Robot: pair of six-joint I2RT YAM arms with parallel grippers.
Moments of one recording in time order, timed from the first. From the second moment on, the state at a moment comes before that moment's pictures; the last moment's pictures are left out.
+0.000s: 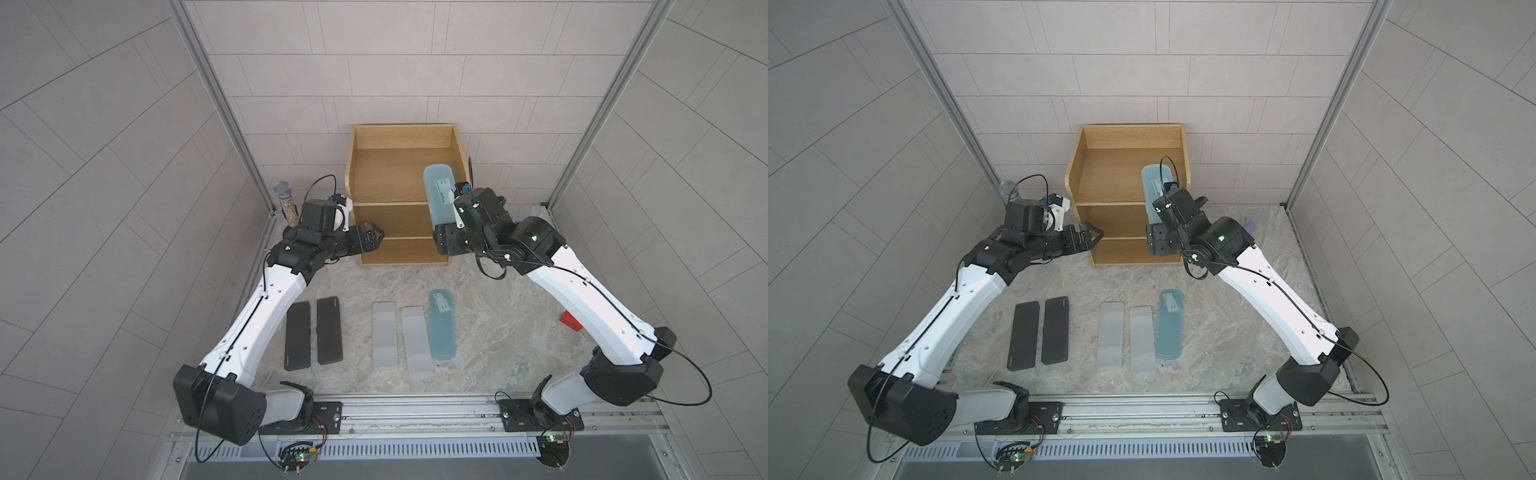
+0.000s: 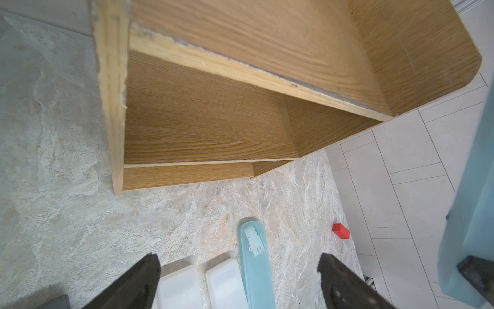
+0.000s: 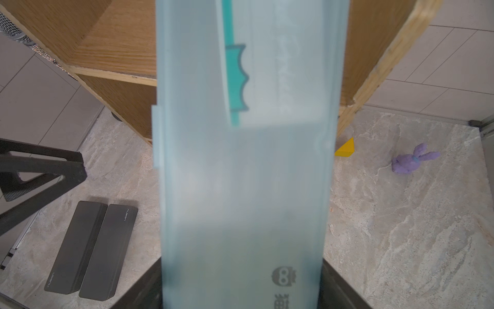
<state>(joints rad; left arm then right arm) -0.29 1.32 1.35 -0.65 0.35 -0.48 0.69 1.56 1.93 -1.10 0.29 0.39</state>
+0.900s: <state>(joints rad) -0.29 1.28 1.29 -0.67 0.40 -0.39 0.54 2.05 2.50 -1.05 0.28 0.37</state>
